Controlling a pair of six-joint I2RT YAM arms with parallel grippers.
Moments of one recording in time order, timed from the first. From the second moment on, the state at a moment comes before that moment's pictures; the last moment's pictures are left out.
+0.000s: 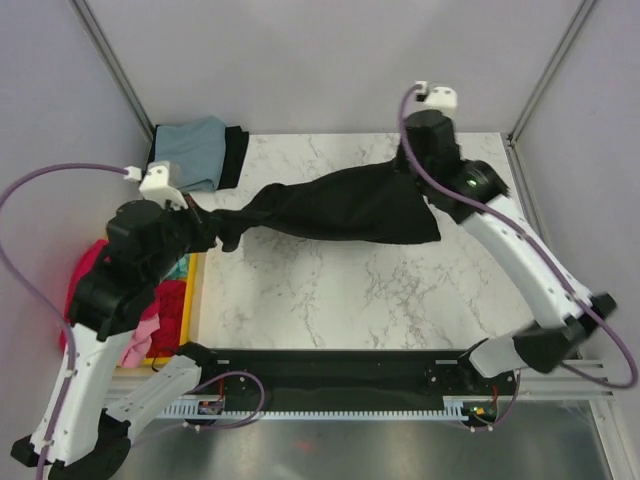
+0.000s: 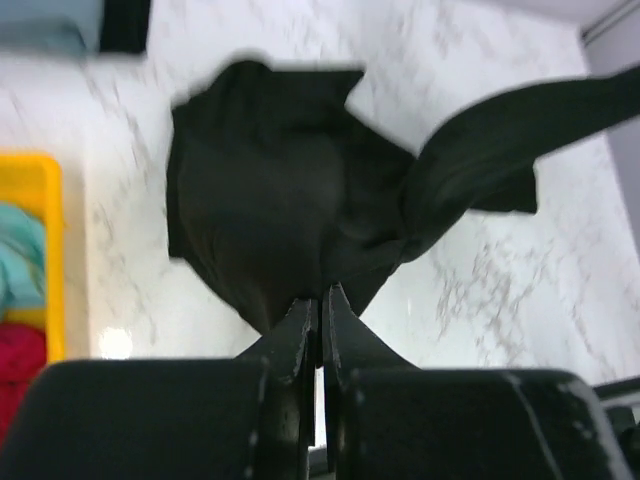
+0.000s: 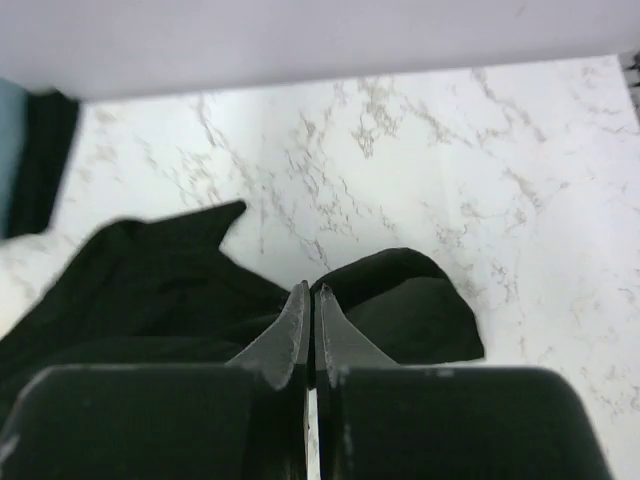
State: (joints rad) left arm -0.42 0.79 1.25 -0.89 -0.13 -0.45; right arm 0.60 1.59 1.76 -0.70 0.54 0.37
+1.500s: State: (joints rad) left arm -0.20 2.36 2.30 -0.82 0.10 -0.06; right arm 0.15 2.41 2.10 -0.64 0.57 0.19
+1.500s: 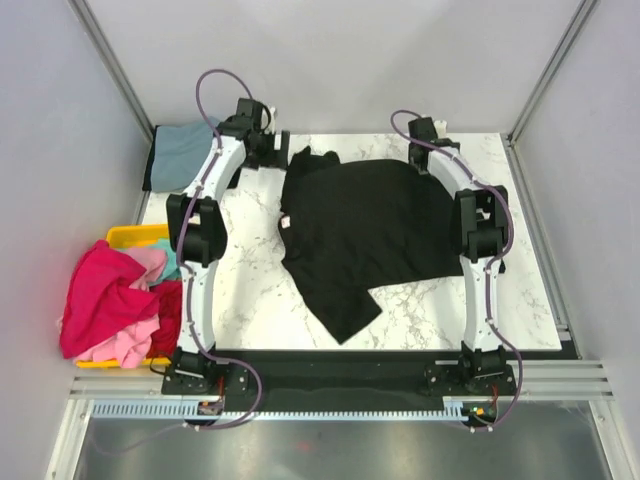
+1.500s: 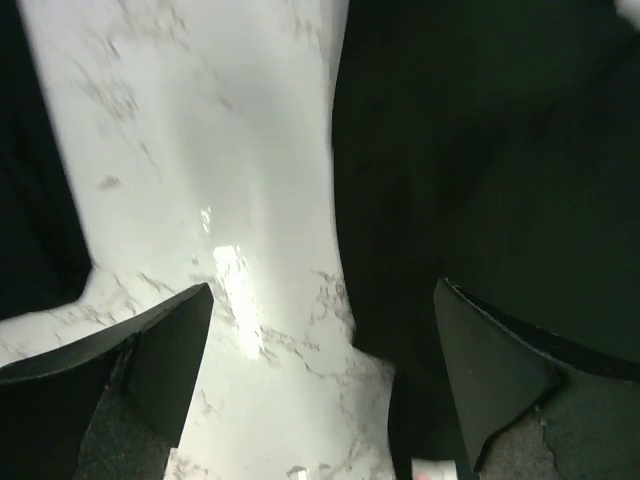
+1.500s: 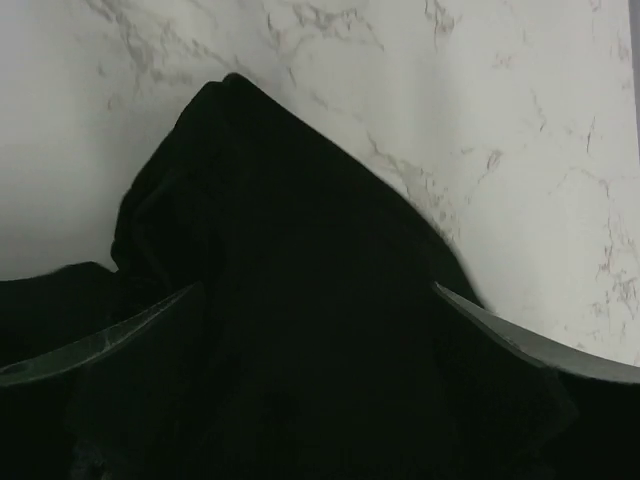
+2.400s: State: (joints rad) left arm -0.73 1.68 1.09 -0.52 -0.04 -0.52; right arm -0.02 2.04 1.62 -0.45 0.40 0.35
